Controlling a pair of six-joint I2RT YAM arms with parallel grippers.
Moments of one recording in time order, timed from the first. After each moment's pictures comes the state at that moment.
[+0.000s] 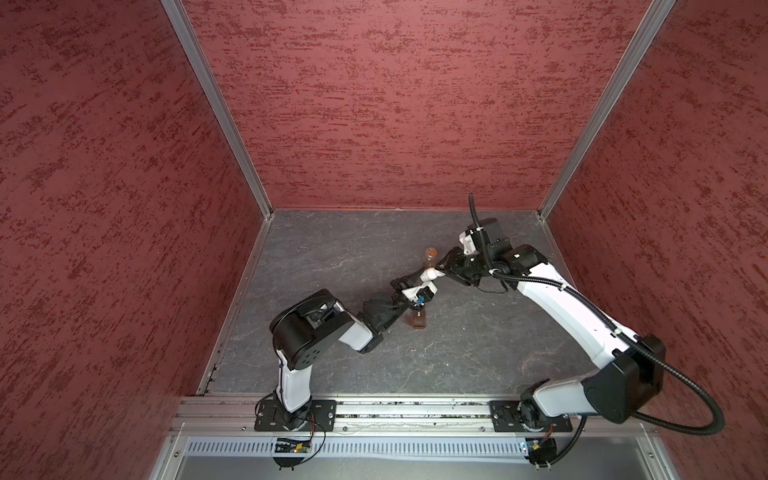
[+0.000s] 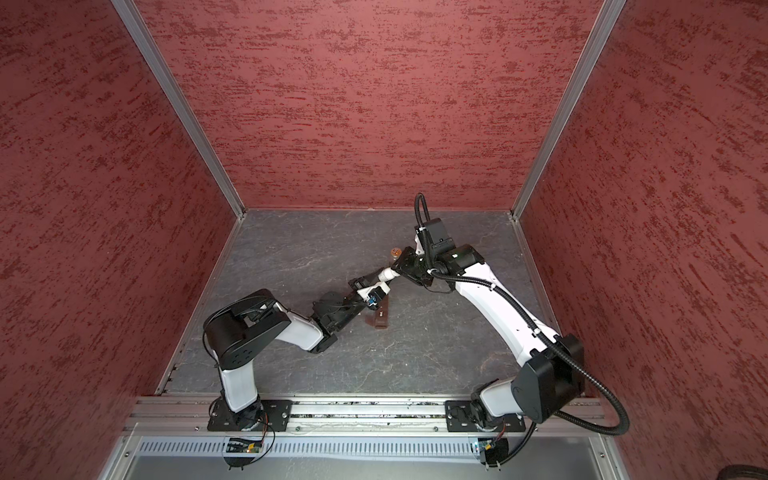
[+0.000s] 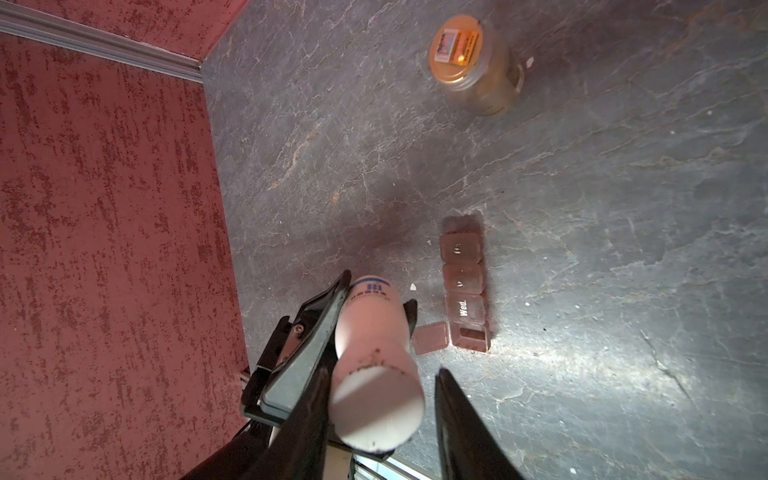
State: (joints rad) left arm -0.84 1.88 0.62 1.39 -0.07 0.65; right arm 0.47 1.43 1.32 -0.77 -0.32 0.88
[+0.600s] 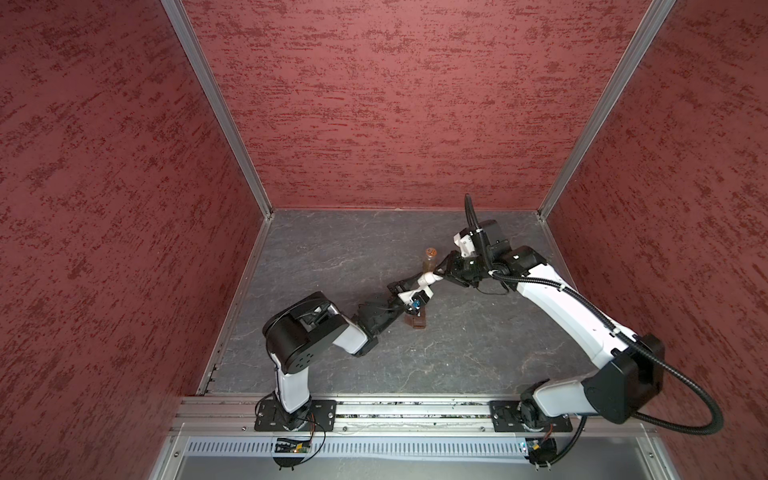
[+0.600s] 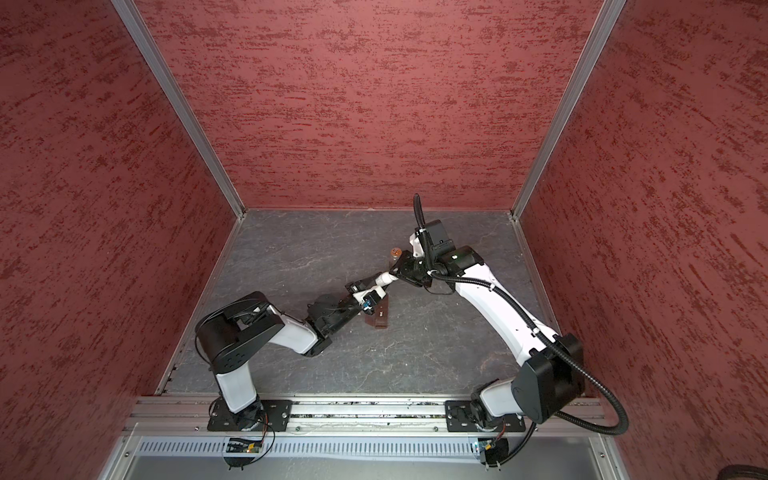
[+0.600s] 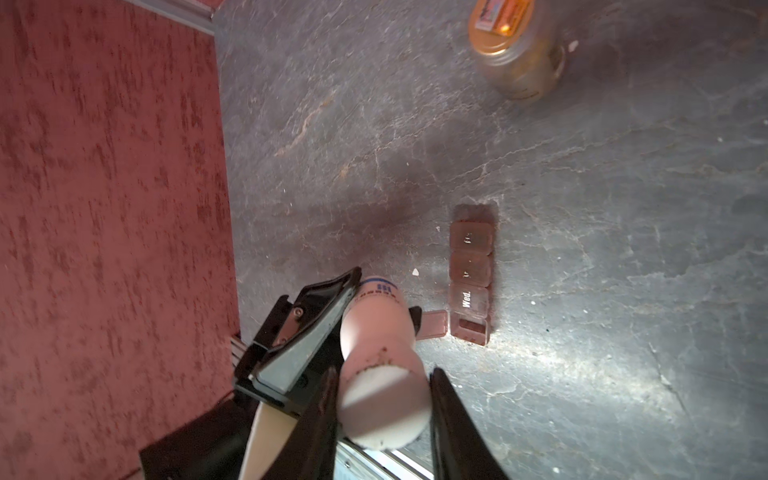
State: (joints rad) left arm -0.82 1.79 0.53 1.34 0.03 0.60; right arm 0.47 1.41 1.29 -0.76 -0.41 0.70
